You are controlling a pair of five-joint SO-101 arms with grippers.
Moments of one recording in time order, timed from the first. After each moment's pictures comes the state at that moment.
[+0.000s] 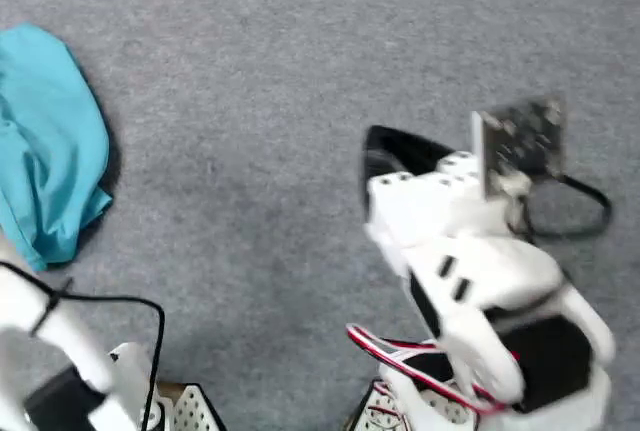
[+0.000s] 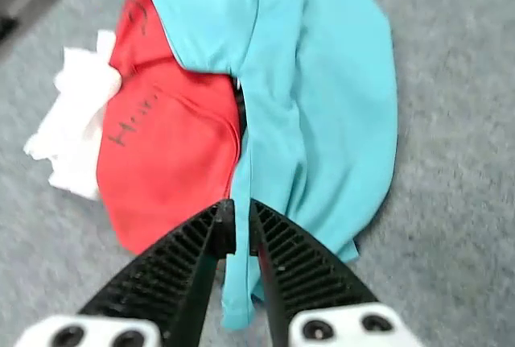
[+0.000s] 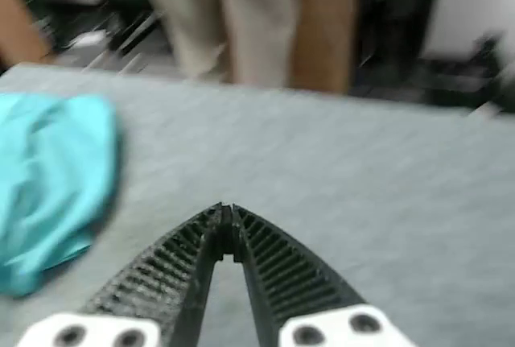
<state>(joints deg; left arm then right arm) -42.1 -21.8 -6.1 81.2 -14.9 -26.1 -56.0 12.5 77.7 -19.6</state>
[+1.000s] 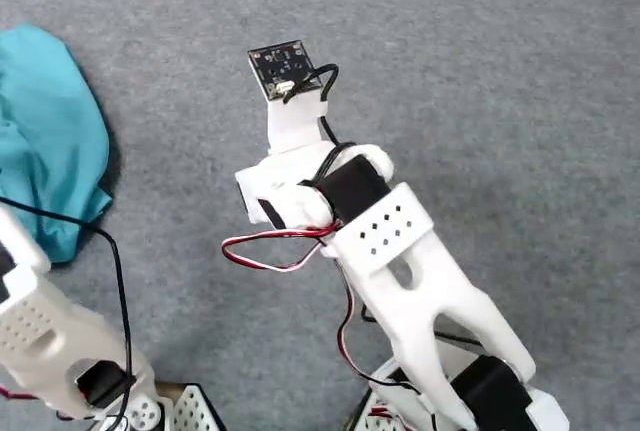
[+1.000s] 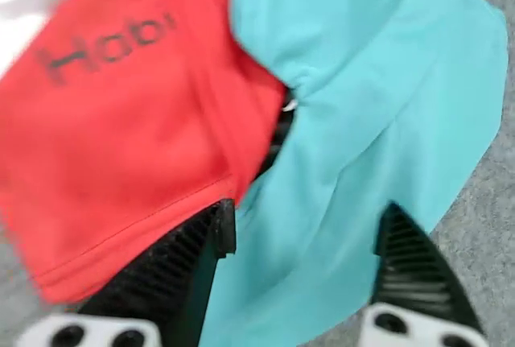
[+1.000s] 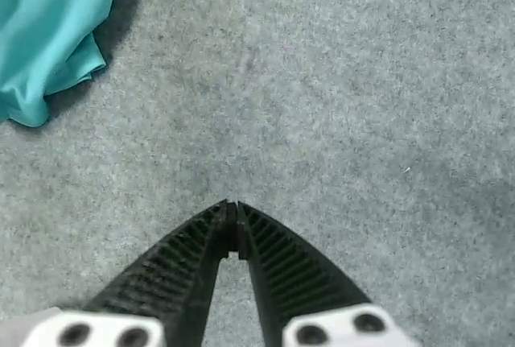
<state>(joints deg) -44.4 22.7 -34.2 78.6 18.4 -41.1 -21.4 12.5 77.7 -26.6</state>
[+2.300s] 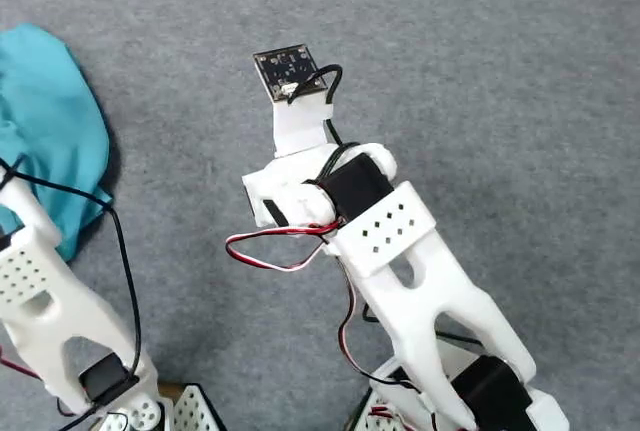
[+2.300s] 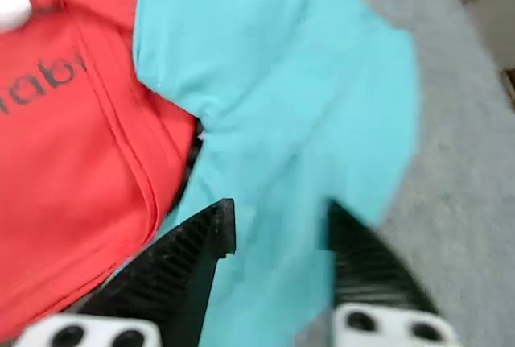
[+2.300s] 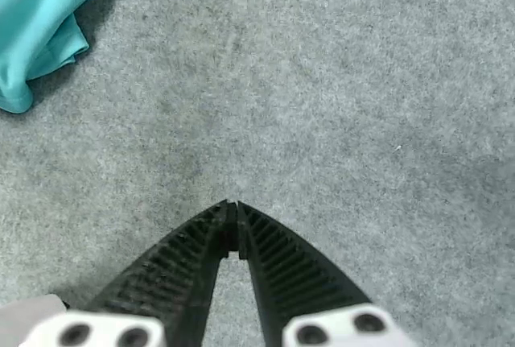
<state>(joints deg) -40.5 43.1 -70.3 90.1 22.4 -40.3 -21.4 12.5 80.6 -26.6</state>
